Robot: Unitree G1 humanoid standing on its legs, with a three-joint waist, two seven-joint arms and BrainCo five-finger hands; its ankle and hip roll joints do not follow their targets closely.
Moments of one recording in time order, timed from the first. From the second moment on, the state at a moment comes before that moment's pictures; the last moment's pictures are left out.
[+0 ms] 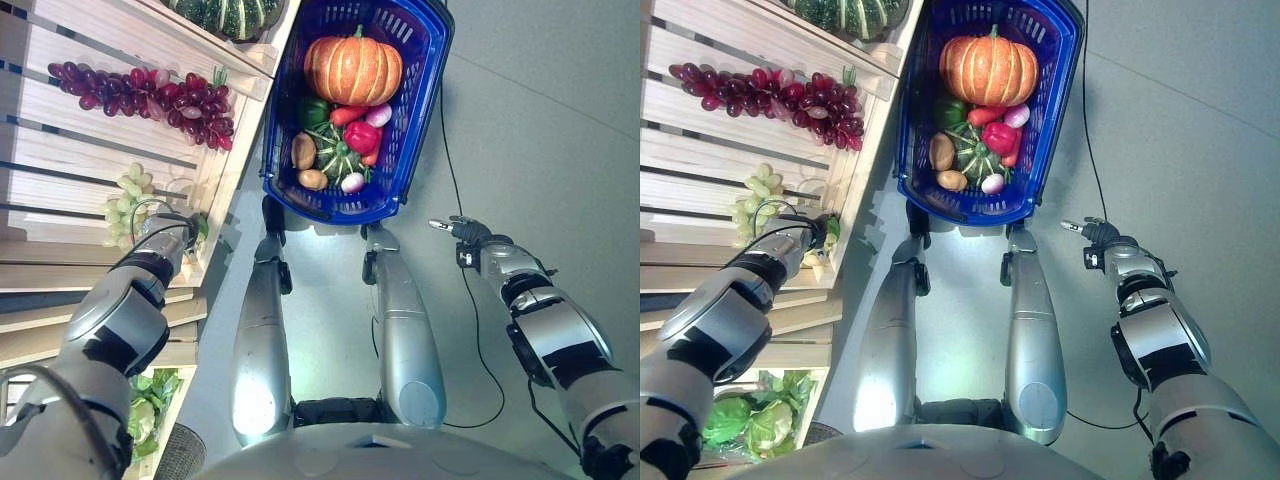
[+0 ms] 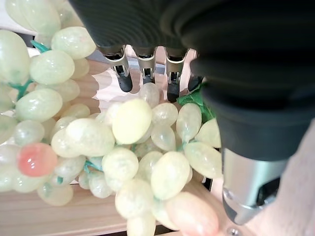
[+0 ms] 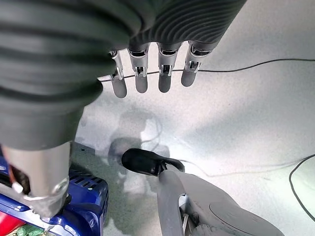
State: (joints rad) left arm -0.84 0.57 -0.82 1.21 0.81 0.15 -0.18; right arm -0.75 -0.48 0.35 1.31 0.43 0.11 0.05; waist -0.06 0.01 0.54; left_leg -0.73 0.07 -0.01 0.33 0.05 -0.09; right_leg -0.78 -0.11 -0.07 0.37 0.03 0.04
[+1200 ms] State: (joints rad) left arm -0.85 0.57 -0.87 1.25 1.00 0.19 -0.32; right arm -0.75 -0.48 0.37 1.31 0.45 0.11 0.04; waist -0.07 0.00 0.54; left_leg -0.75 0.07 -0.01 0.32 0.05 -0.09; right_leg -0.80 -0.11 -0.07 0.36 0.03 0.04
